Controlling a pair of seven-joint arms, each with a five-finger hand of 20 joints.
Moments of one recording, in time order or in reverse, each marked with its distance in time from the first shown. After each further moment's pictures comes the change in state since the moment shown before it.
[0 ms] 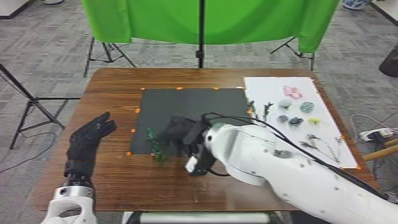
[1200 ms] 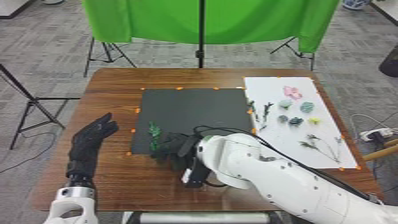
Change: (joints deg) left arm 0.0 -0.4 0.4 0.1 -0.1 -0.4 -0.1; right arm 0.5 -4.7 -4.1 7.6 1.3 0.0 1.6
